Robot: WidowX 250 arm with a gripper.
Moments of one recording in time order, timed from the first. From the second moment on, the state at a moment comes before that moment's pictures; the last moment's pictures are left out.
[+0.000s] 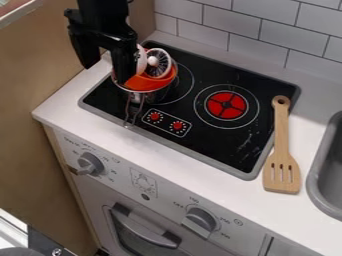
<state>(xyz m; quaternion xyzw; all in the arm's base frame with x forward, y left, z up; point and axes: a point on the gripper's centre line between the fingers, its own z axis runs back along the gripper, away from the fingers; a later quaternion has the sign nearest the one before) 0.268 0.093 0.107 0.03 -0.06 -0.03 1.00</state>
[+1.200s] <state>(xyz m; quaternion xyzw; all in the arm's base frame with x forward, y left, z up) 0.237 0.083 0.122 0.04 0.11 -0.01 0.99</state>
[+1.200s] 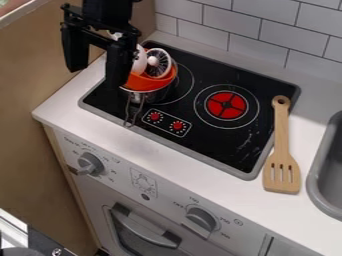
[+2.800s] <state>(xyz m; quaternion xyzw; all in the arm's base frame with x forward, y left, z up) 0.323 0.058 0.081 -0.01 0.01 -0.19 0.98</state>
